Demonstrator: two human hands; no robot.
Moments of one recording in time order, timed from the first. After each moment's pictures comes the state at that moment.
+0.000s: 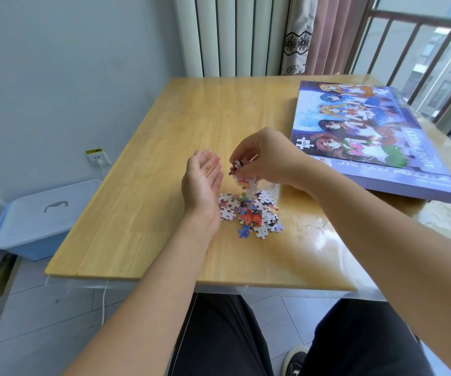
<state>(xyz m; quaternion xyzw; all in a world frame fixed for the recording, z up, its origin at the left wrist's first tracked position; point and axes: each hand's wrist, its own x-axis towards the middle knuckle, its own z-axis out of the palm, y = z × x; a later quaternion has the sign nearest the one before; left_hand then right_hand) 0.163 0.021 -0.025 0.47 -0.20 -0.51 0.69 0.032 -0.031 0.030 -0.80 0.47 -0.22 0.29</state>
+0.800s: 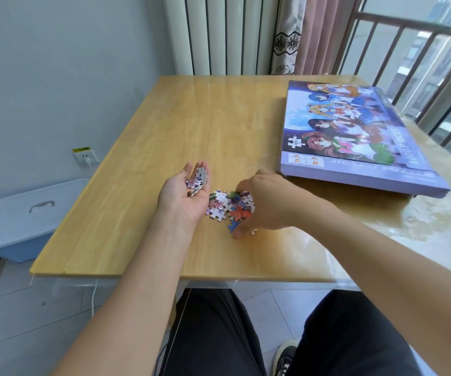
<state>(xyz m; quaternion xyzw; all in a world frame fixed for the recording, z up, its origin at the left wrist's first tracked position) 0.177 0.029 -0.010 0.31 0.11 -0.62 0.71 0.016 0.031 0.016 -0.85 0.51 0.06 0.13</state>
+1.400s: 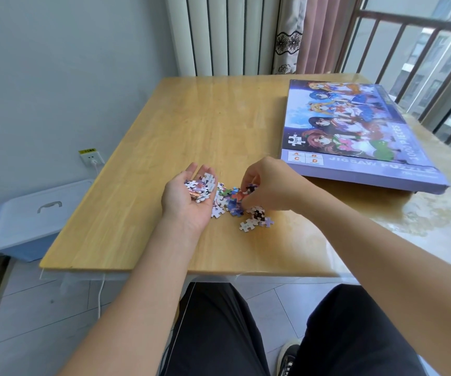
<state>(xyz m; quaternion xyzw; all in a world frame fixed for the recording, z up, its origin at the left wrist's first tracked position) 0.171 0.042 -0.020 0.35 0.05 -0.61 0.71 0.012 0.012 0.006 -0.78 0.55 -0.11 0.26</state>
